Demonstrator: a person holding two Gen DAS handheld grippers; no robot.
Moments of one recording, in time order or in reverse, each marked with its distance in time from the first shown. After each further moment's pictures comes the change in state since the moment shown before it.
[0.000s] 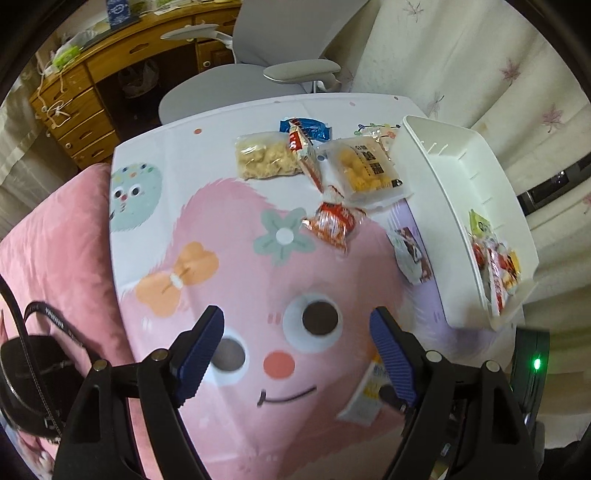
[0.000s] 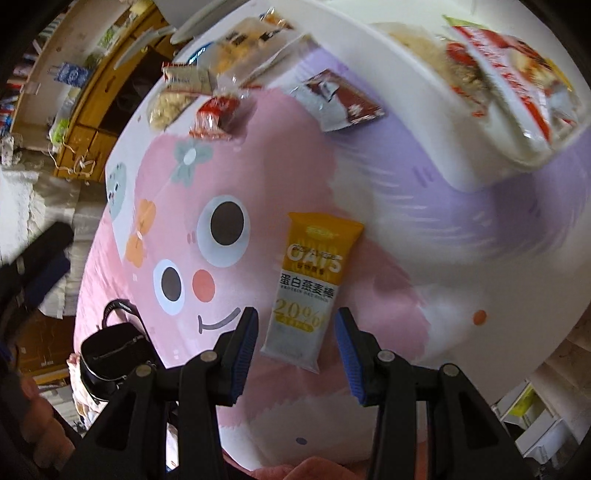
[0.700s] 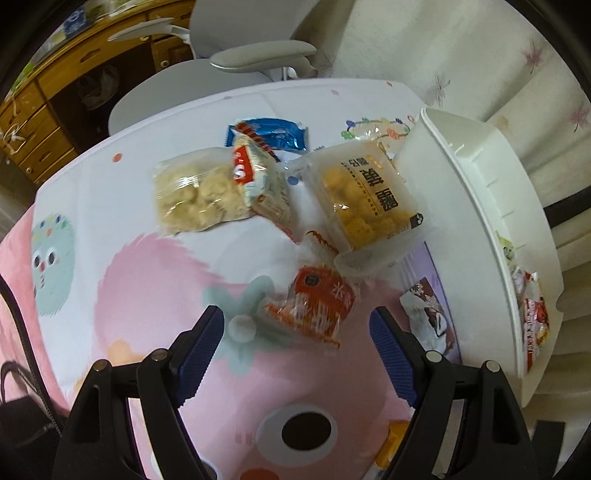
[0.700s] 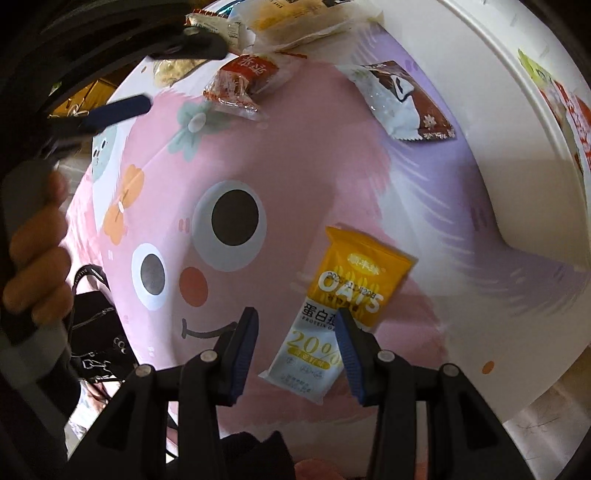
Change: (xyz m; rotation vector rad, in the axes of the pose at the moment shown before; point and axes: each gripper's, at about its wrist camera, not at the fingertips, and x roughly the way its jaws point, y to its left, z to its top) left arm 0.112 -0.024 0.075 0.086 0.027 -0.067; right arm 0.032 0.036 0.020 -0.157 0.077 -0.130
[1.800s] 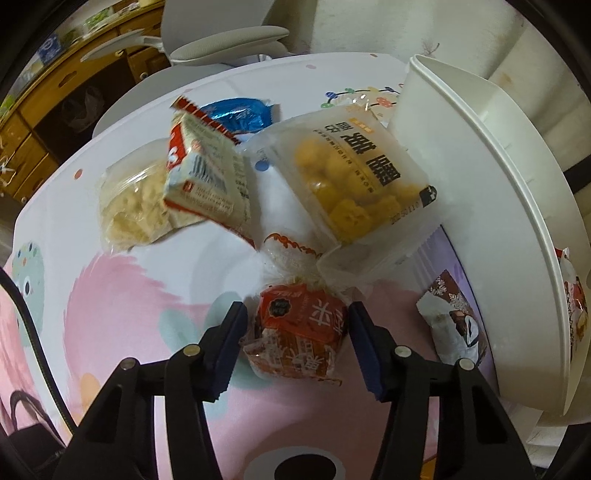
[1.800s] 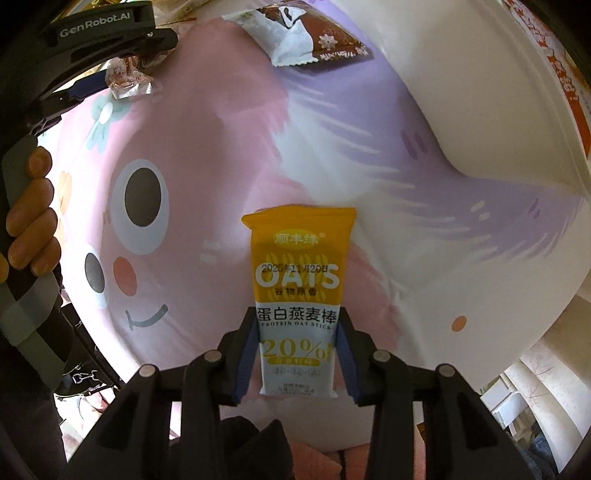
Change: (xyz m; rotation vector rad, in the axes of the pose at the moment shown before) left arm 0.054 -0.031 -0.003 0.091 0.004 0.054; right arm 0.027 -0.046 -0.015 0.182 0.152 -0.073
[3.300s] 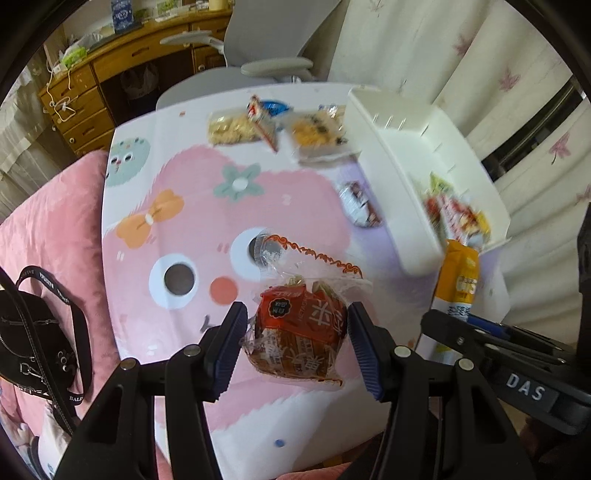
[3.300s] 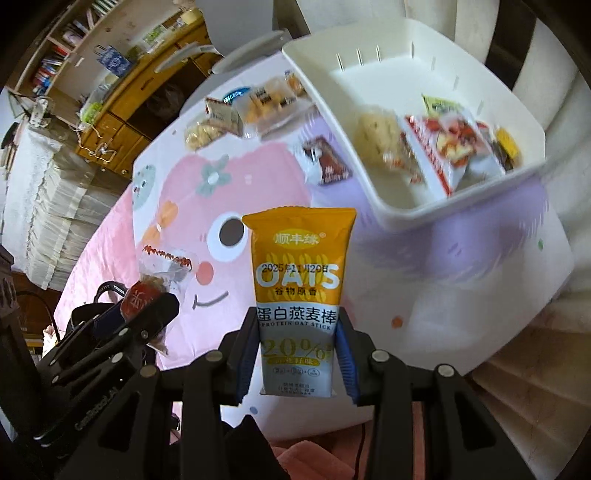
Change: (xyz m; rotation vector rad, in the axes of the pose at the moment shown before) left arm -0.197 -0.049 -0.160 -0.189 -0.077 0.009; right arm -0.140 -0.047 -0.069 -0.183 -0.417 0.171
